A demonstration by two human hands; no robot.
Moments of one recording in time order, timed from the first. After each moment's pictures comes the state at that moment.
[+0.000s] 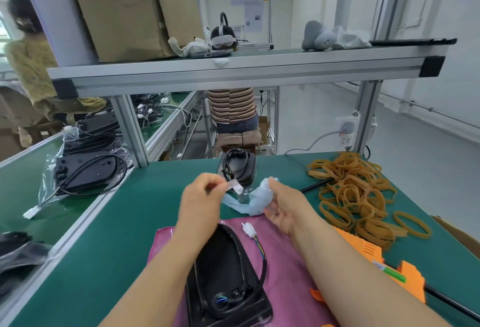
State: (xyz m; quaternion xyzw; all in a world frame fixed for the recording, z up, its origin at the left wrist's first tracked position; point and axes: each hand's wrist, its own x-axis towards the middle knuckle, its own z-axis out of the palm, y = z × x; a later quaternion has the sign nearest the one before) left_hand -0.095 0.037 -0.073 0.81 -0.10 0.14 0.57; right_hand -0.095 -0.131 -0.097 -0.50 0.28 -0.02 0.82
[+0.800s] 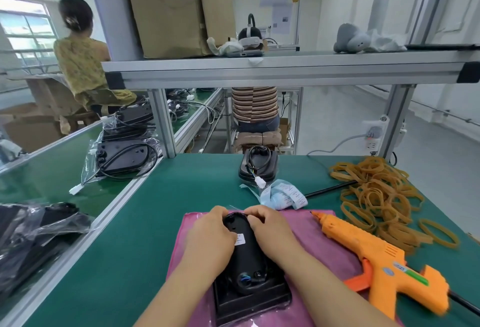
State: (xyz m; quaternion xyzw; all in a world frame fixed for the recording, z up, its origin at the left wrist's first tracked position) left_hand -0.157 0.076 -0.092 0.94 -0.01 0.03 0.33; right_hand -0.138 -0.061 -0.130 -0.85 0.06 -0.04 0.51
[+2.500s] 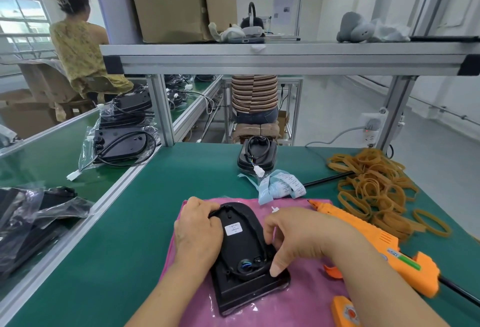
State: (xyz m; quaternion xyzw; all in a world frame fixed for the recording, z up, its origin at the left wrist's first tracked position) left_hand -0.156 0.090 -0.126 0.91 0.00 0.17 0.37; right_hand -0.193 -0.103 -0.054 -0.94 -0.09 0.23 0.22
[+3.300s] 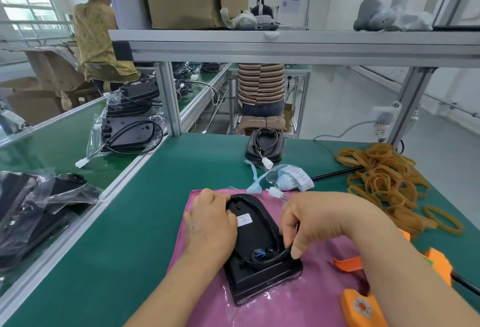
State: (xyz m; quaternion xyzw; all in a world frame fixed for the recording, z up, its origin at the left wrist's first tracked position) left_hand -0.159 0.088 -0.128 0.96 -0.03 0.13 0.24; right_hand -0.181 -0.107 -0.040 -0.94 -0.13 0.26 0.16
